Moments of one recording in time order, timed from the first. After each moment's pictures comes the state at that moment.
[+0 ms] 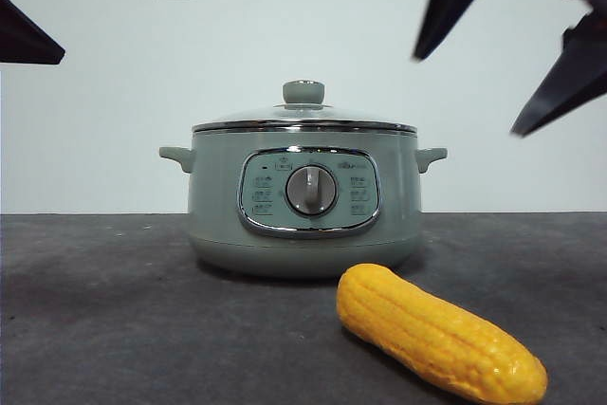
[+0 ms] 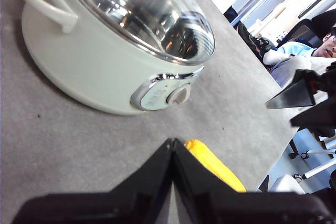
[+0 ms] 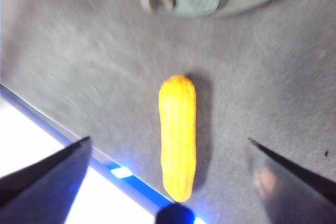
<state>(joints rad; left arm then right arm) -0.05 0.76 0.50 -0.25 0.81 -0.26 0.57 1.19 0.99 -0.85 -0.32 0.23</state>
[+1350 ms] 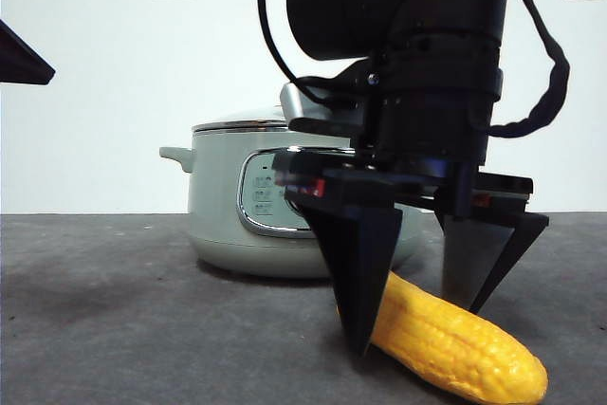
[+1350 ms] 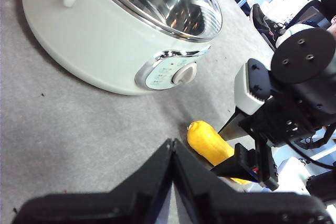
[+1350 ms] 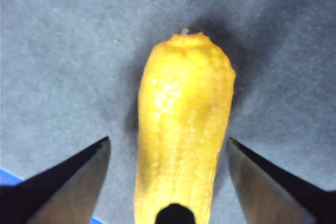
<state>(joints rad) -0.05 0.76 0.50 -0.34 0.81 -0.19 0.88 1.68 1.04 -0.78 -0.03 0.30</state>
